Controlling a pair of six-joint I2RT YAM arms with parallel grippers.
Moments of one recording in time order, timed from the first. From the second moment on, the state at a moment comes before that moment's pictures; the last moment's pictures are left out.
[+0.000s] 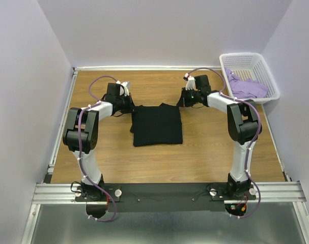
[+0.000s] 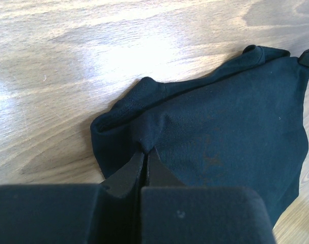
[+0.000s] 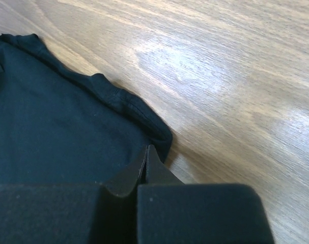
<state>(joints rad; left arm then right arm) -0.17 1.90 1.13 -0.02 0.46 -0.32 0.29 2.08 1.40 -0.11 -0.50 0.13</state>
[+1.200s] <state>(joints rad) -0.14 1.73 0.84 0.17 0.31 -0.60 0.29 2.10 1.43 -0.11 -0.56 0.11</state>
